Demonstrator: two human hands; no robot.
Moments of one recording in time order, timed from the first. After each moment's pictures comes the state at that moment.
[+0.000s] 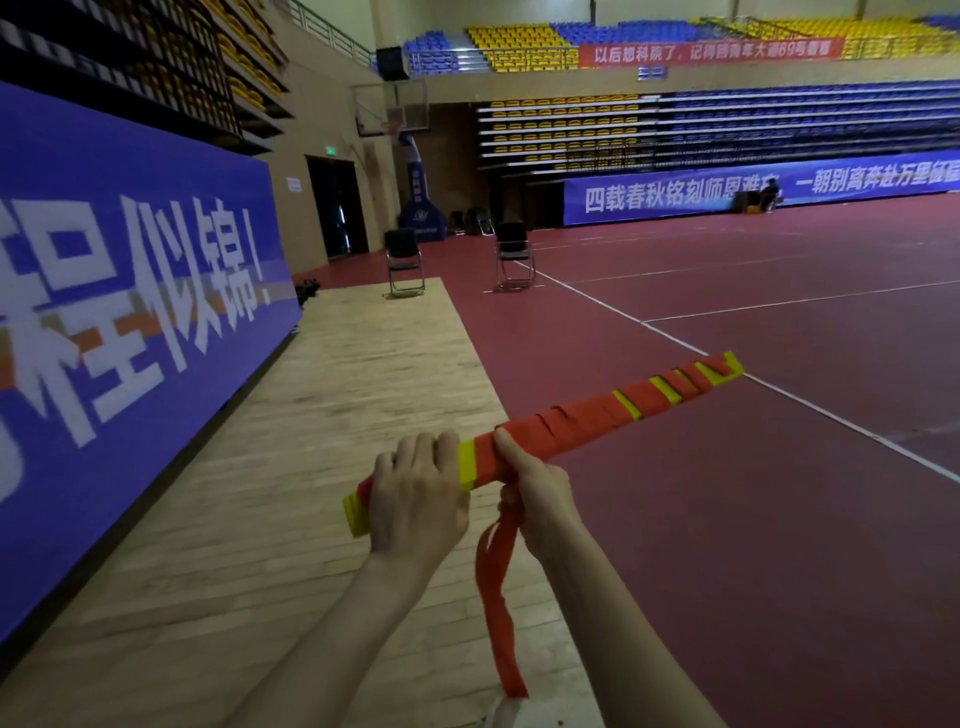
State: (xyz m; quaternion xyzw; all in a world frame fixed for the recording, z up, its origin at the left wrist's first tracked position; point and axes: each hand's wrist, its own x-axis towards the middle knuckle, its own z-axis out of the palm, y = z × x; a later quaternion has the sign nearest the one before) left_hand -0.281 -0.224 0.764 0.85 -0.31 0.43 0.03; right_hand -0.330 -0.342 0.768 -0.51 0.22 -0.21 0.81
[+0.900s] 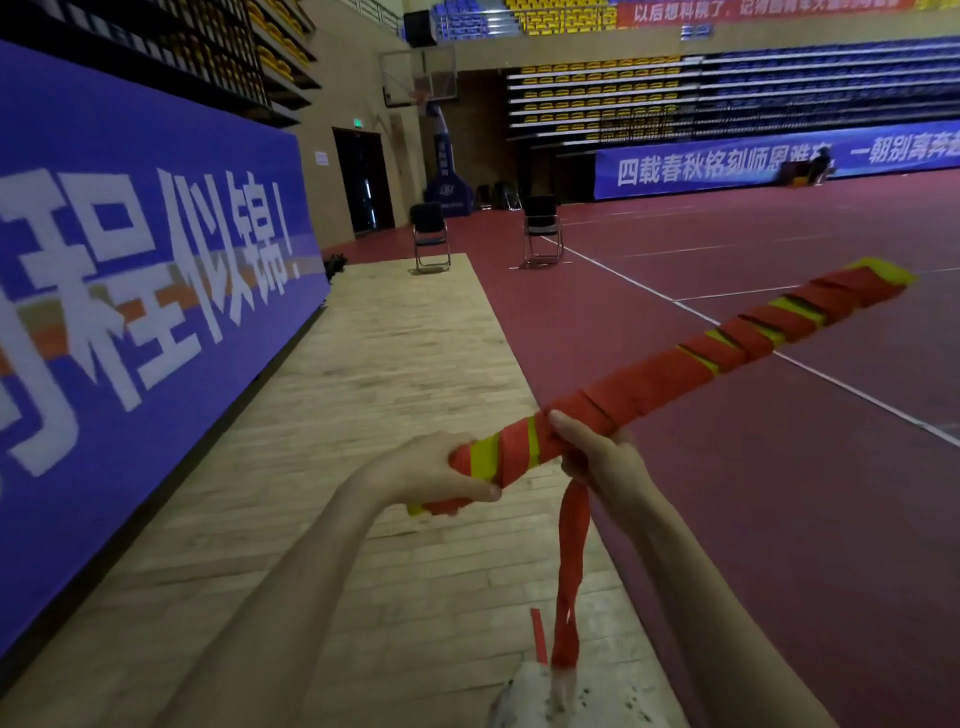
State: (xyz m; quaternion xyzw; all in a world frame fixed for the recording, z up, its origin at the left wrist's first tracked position) left_hand -0.256 -0.190 0.806 0.88 -0.34 -0.20 0.27; right_hand -0.338 -0.372 0.760 -0.61 0.06 -0.27 0.75
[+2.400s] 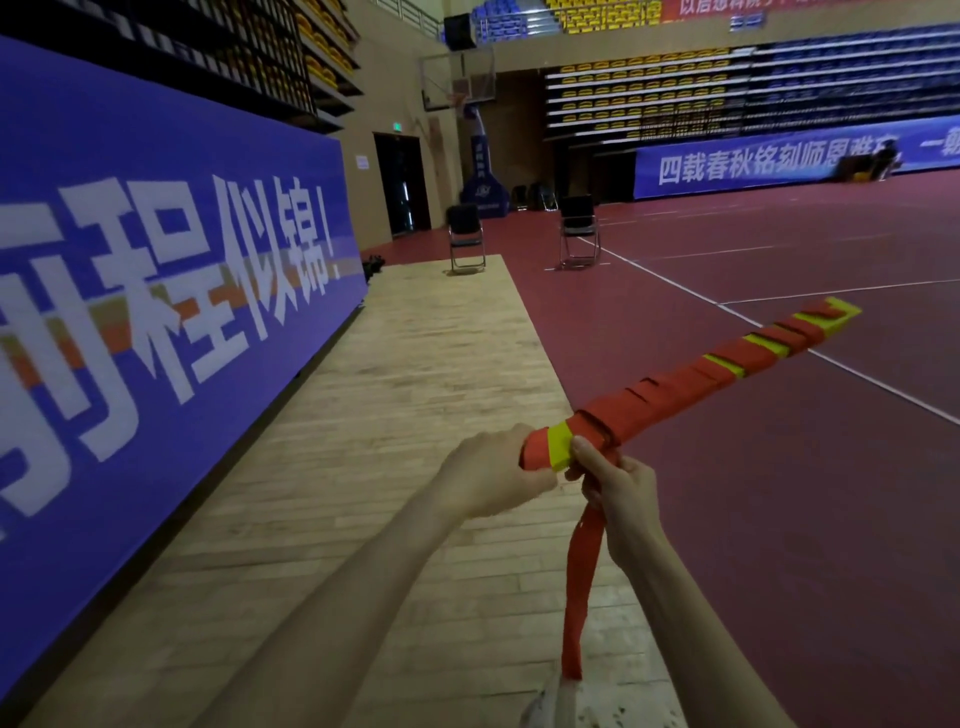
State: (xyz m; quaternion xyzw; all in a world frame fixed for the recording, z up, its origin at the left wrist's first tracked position) left_hand -0.259 -0.214 0.793 0.92 -0.34 -0.02 0.20; right_hand -0.329 -0.343 0.739 -0.56 0.14 -0.29 0.77
